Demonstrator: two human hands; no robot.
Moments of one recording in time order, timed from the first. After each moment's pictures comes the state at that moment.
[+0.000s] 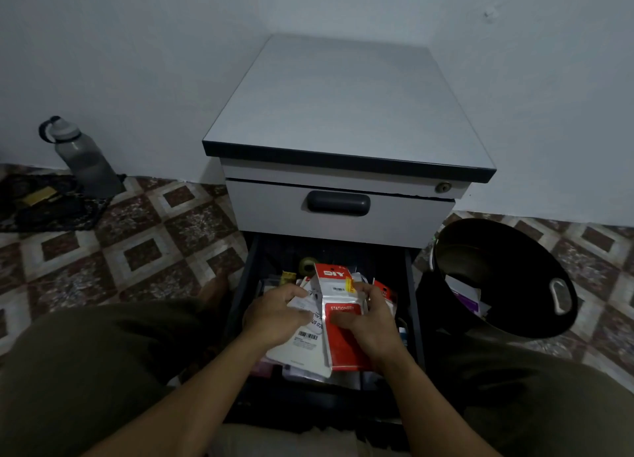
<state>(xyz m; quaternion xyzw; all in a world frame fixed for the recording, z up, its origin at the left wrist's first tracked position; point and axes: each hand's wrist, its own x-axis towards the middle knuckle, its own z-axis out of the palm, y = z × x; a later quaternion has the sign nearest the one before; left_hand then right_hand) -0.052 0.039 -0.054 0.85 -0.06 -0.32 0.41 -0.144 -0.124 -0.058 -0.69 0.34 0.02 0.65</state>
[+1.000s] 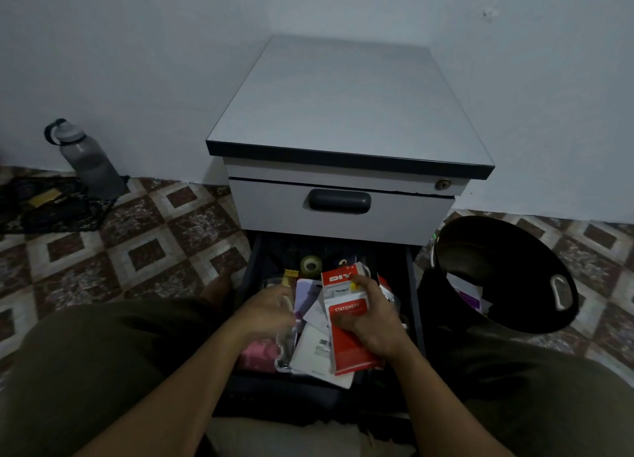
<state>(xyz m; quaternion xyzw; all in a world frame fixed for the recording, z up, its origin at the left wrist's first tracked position) -0.046 0.056 -0.022 0.86 -0.09 -0.36 0.34 -0.147 -0.131 -0.047 -0.76 0.25 0.03 0.59</state>
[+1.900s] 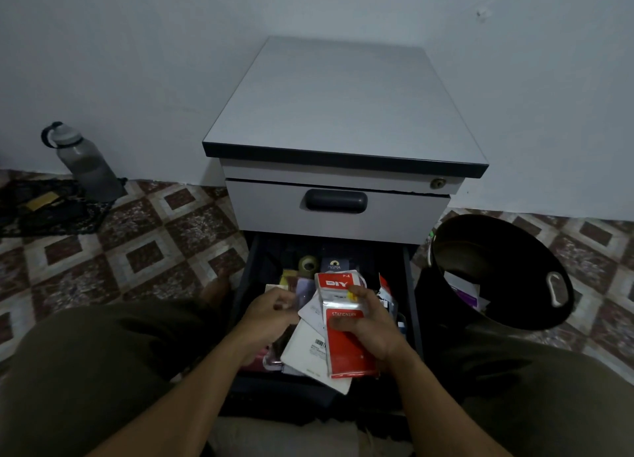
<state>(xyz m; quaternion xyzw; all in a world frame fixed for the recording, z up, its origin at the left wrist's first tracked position) -0.063 0.055 -0.032 0.81 -0.02 -0.35 0.47 -0.155 -0.128 -0.053 -0.66 0.30 0.07 0.68</state>
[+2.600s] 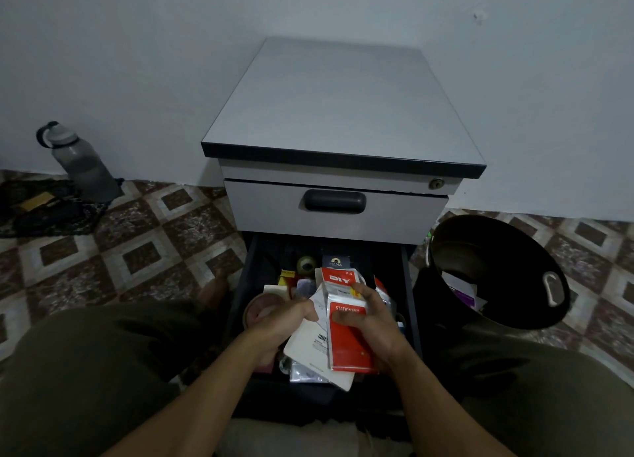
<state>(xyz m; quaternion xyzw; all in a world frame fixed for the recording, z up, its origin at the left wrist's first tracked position) -0.070 0.034 -0.028 0.72 0.02 -0.47 0.51 -0.154 -0.132 -0.065 -0.61 0.31 0.04 0.72</state>
